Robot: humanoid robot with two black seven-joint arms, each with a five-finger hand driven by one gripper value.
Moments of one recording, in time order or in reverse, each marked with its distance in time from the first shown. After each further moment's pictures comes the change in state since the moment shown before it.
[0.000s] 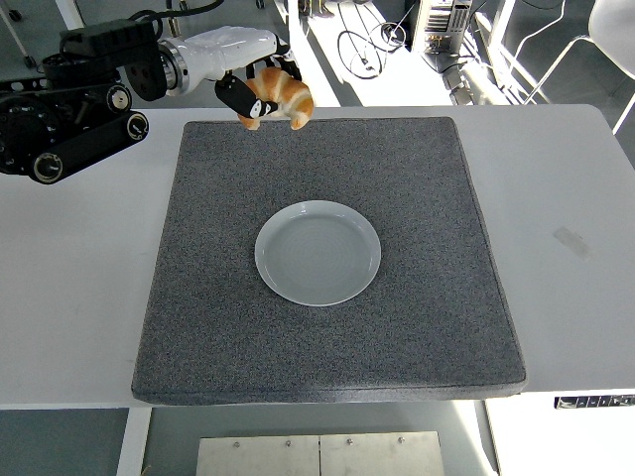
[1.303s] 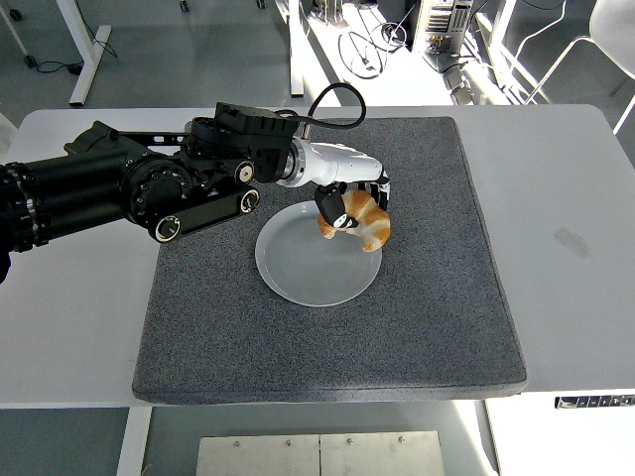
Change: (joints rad) left arm 0.025 -0.267 0.115 0.063 0.023 -0.179 -0.013; right arm 0.000 0.000 0.000 0.000 0.000 0.000 0.000
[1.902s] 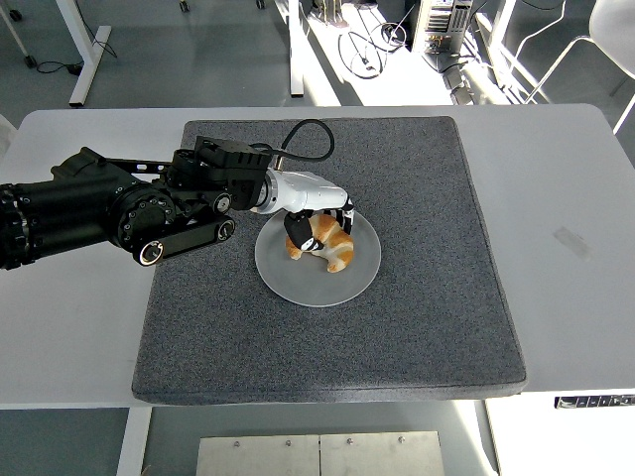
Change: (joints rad) left arm 0.050 0.030 0.120 0.000 0.000 0.047 -0.003; right arm 0.000 0.000 0.000 0.000 0.000 0.000 0.000
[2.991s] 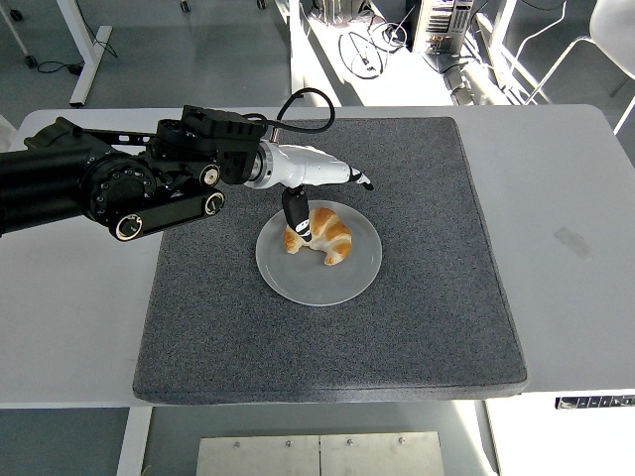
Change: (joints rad) left arm -0.107 0.093 -0.049 -0.114 -0.041 -0.004 0.001; right arm 0.000 0.000 0.000 0.000 0.000 0.000 0.000
